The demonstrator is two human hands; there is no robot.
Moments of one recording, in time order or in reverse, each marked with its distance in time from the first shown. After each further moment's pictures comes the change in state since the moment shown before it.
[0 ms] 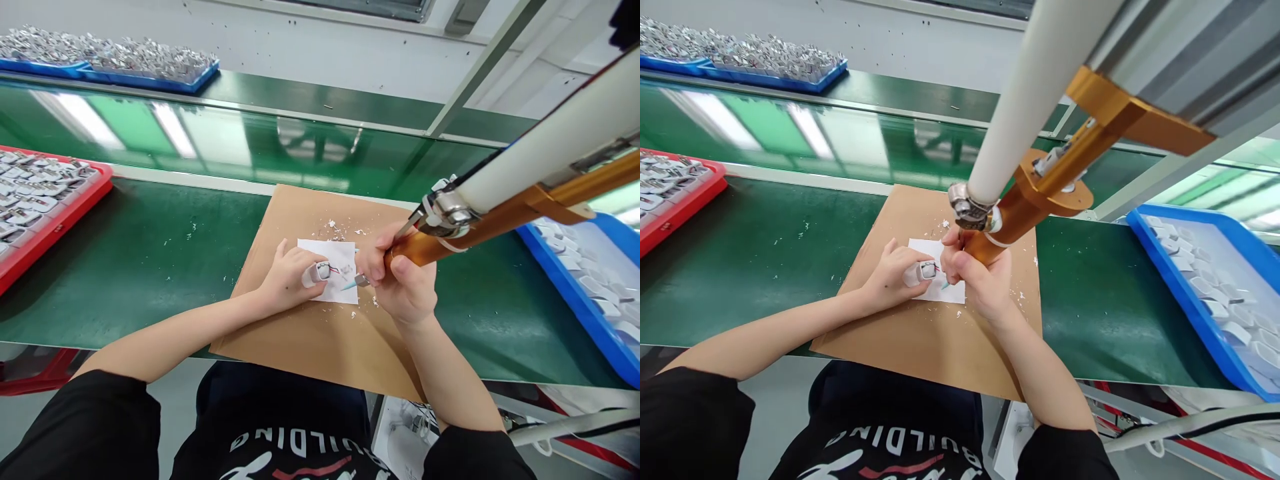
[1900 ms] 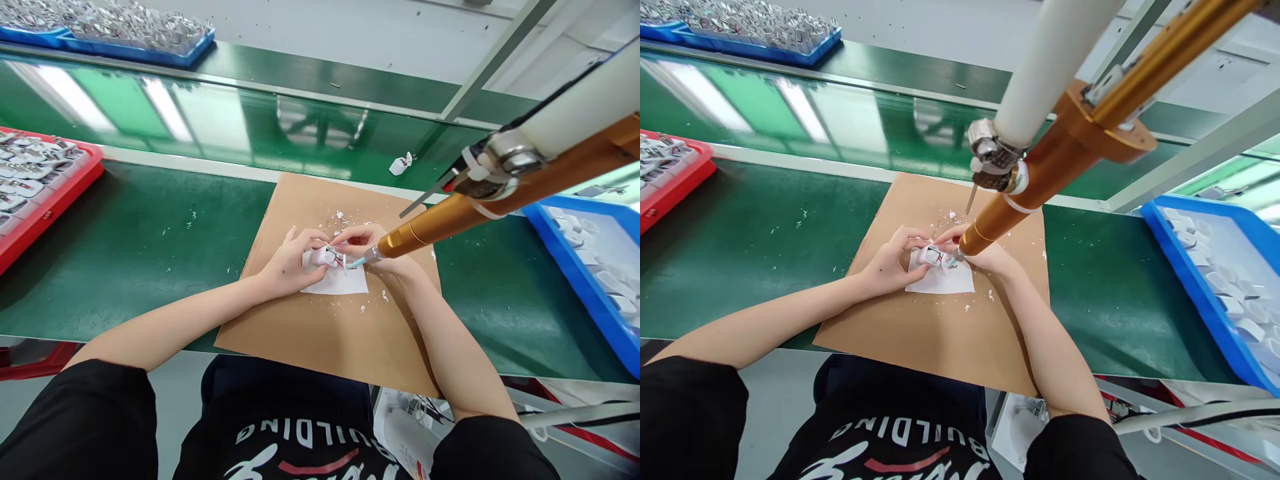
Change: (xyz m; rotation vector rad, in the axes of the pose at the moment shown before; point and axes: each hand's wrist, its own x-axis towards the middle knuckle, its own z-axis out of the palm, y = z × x) left_hand 0.006 -0.016 -0.008 -0.259 0.027 0.030; right_hand 0.028 0.066 -0.058 -0.485 -0.291 0.655
